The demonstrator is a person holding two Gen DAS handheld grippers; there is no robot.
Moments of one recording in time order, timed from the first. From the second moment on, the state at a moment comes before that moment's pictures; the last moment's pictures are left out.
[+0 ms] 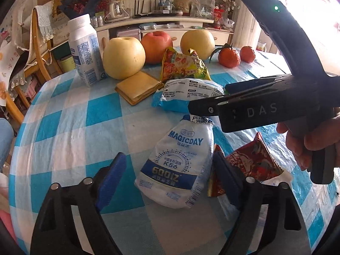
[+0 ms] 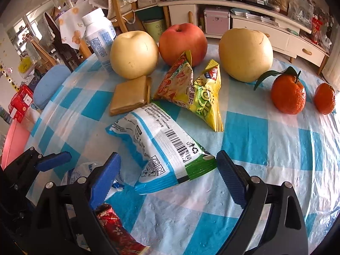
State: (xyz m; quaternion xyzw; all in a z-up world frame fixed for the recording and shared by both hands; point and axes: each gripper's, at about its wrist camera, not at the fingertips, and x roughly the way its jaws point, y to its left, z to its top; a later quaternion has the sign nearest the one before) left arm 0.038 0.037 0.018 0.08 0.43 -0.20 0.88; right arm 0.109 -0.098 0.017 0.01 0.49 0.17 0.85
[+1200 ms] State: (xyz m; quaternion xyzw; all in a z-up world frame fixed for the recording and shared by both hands) left arm 0.023 0.073 0.032 -0.01 0.42 -0.19 0.89; right arm 0.078 -0.073 0.035 -0.07 0.49 0.16 0.85
